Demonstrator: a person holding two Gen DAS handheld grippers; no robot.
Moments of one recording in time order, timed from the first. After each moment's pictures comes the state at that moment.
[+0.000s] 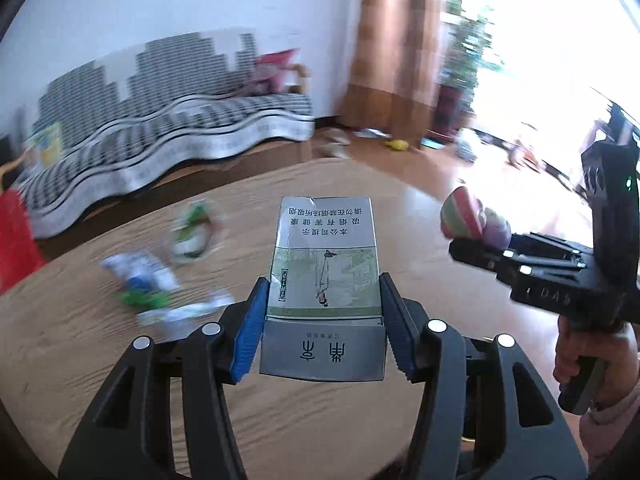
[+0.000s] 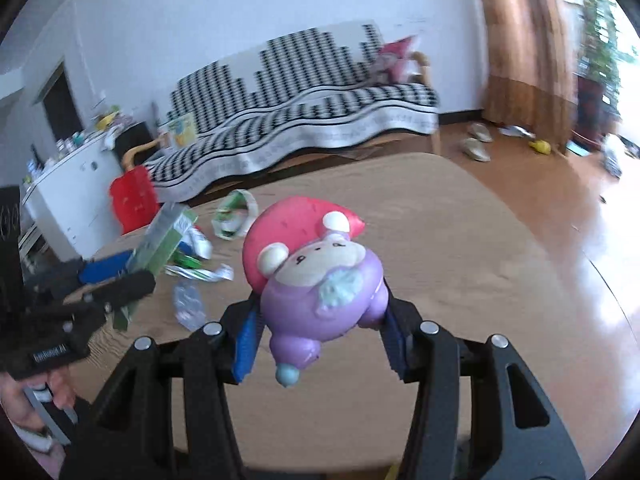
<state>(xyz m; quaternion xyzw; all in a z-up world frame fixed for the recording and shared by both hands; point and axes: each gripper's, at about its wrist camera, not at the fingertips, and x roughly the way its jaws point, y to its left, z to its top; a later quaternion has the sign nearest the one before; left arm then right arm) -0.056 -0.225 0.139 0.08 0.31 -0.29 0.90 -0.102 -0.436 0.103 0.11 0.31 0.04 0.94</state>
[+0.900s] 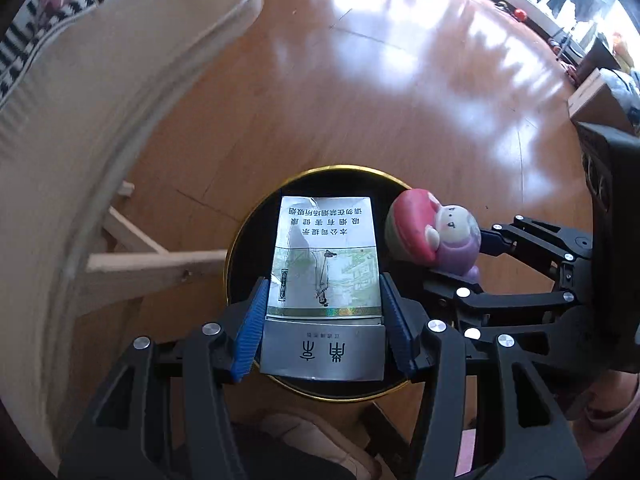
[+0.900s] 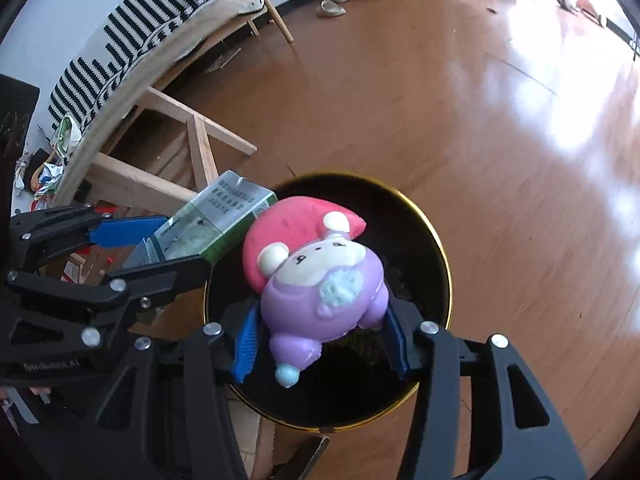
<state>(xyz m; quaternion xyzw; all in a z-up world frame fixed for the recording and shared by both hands) -0.154 -0.496 -0.082 0.27 0.52 -0.41 0.69 -0.293 -0.608 -0.146 0.27 0.47 -0.10 0.84</state>
